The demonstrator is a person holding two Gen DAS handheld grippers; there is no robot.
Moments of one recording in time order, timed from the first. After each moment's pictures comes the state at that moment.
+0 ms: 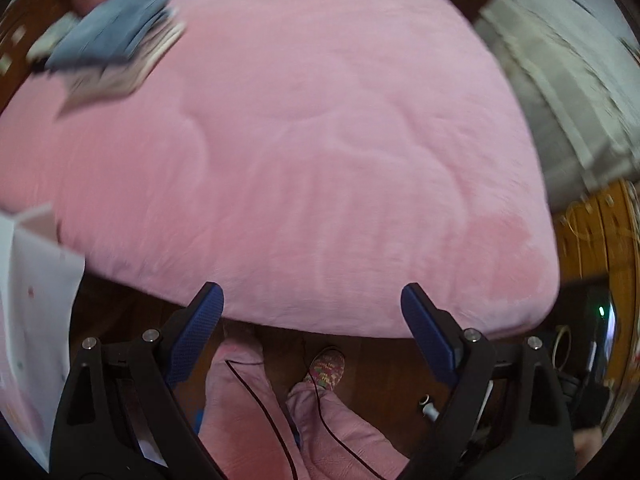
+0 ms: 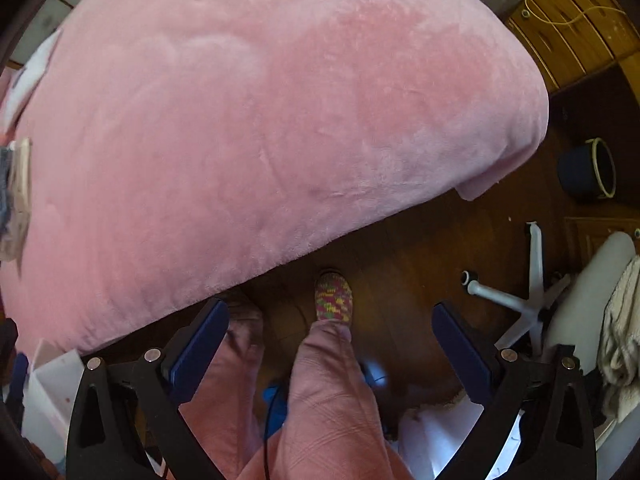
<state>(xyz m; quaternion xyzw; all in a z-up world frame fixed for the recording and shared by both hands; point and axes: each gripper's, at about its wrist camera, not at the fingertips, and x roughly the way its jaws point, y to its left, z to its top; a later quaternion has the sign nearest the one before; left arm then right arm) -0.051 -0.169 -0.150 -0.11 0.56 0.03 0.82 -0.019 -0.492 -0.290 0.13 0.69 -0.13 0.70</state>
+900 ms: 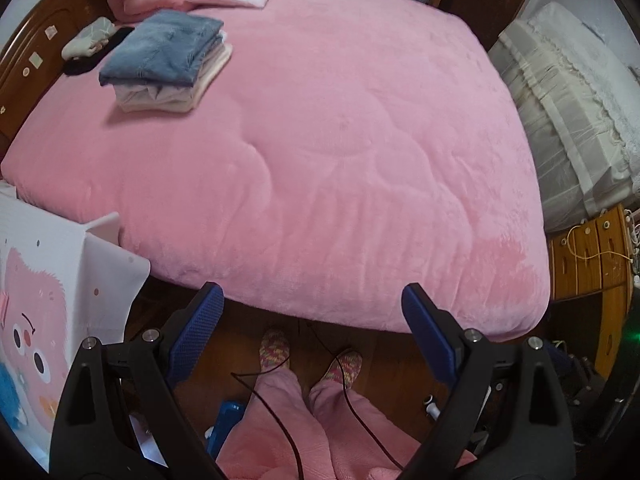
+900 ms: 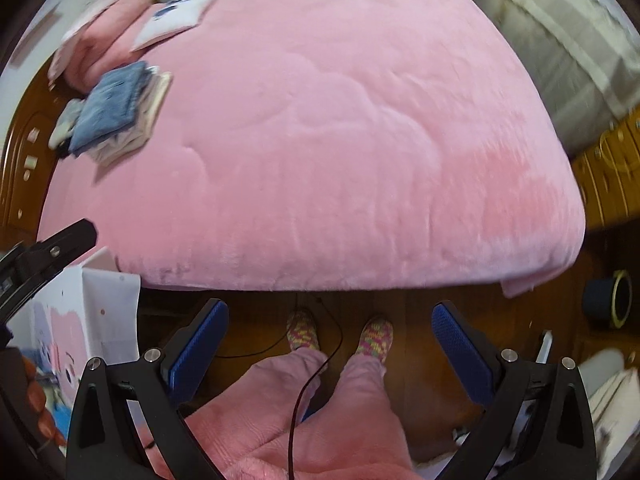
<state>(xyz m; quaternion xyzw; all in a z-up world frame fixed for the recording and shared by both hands) -0.092 -0.063 -0.024 -0.13 0.55 0.07 0.82 -0.045 -0.292 -0.097 0.01 0.61 0.04 0.79</state>
